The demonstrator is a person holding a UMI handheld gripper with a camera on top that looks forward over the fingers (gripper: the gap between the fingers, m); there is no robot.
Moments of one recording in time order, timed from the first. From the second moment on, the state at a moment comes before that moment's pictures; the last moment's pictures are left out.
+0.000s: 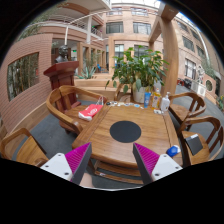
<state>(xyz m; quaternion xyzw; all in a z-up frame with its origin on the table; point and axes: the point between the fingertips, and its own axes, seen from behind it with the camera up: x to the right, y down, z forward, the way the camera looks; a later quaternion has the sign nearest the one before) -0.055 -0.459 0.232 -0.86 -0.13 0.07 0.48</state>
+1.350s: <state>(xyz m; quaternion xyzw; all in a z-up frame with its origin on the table) 0.275 -0.210 -0.003 -0.86 0.10 -0.11 0.49</state>
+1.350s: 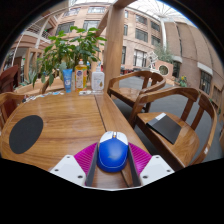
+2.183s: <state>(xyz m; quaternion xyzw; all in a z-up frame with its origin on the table) 0.060 -0.114 0.203 -0.77 0.02 0.02 0.63</state>
